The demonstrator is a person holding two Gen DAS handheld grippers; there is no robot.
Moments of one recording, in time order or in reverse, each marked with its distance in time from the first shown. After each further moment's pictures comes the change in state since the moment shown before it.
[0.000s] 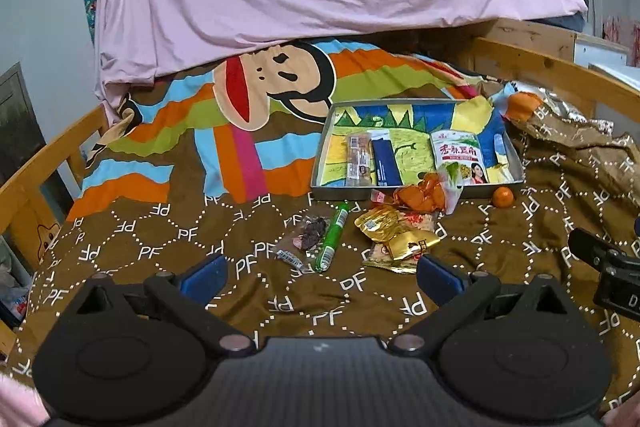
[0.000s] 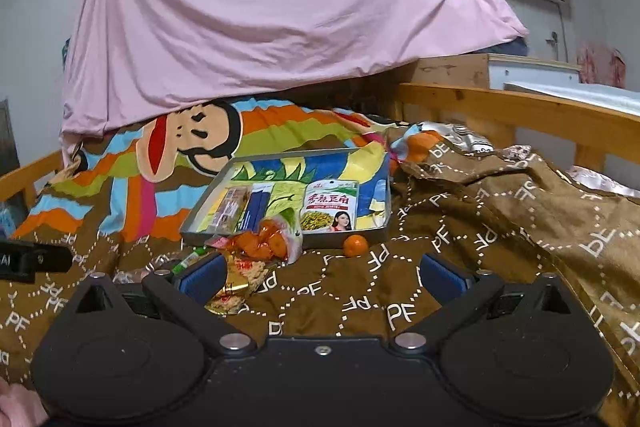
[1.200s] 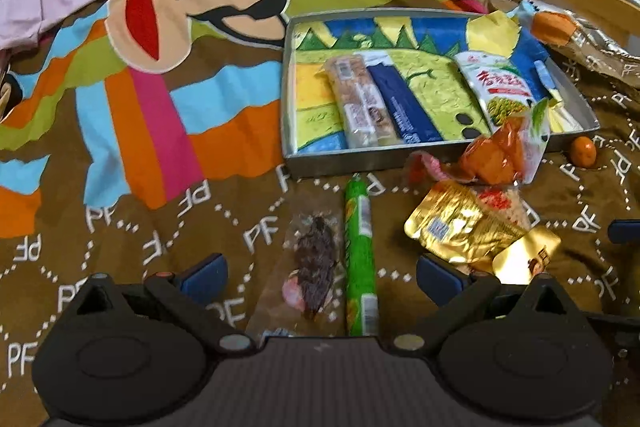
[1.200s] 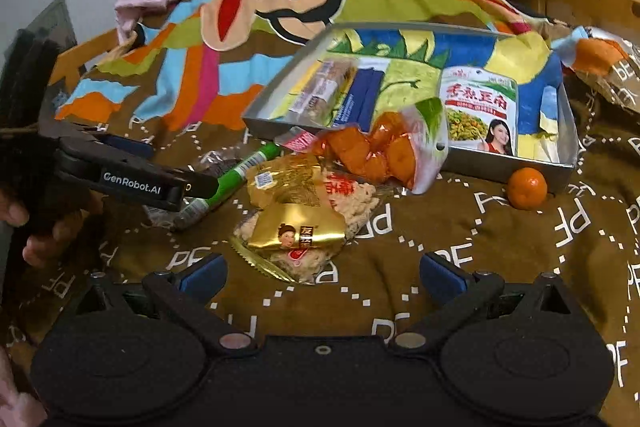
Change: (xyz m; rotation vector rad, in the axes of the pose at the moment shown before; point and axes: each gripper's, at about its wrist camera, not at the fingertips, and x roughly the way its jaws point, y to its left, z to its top) left arm 0.228 0.038 0.015 0.130 0.159 -0.220; right arm 0.175 0.064 -0.015 -0.131 0.378 0.271
